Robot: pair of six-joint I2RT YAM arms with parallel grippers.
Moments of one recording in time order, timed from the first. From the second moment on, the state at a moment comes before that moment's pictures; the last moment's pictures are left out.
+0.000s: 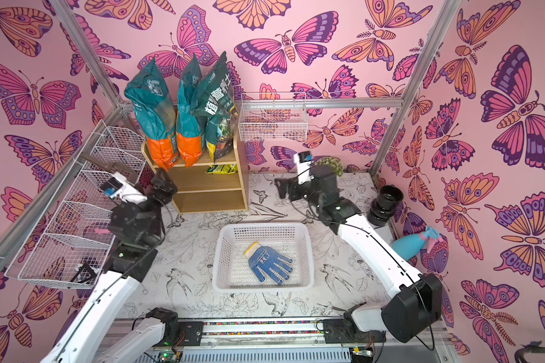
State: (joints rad) left arm -0.22 0.98 1.12 -0.03 -0.43 -0.47; right arm 0.63 1.38 1.27 -0.30 -0.10 0.22
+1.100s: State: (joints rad) left arm -0.11 1.02 1.20 -0.58 0.06 -0.22; right arm 0.91 1.92 1.29 -0.63 -0.03 0.17
